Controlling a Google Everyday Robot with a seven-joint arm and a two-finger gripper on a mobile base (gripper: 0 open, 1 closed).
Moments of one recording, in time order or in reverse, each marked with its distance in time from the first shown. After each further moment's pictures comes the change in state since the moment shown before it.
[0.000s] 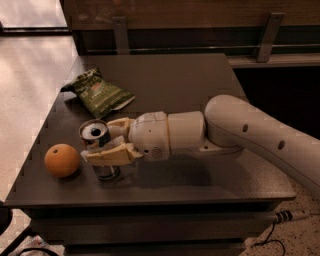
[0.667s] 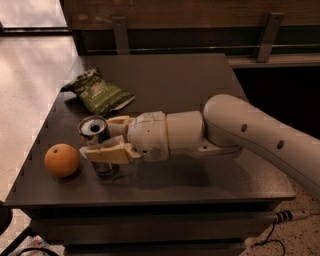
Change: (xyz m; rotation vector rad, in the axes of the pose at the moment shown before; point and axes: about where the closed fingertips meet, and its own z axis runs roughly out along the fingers) arm -0.002 0.002 0.003 -0.007 0.002 -0.004
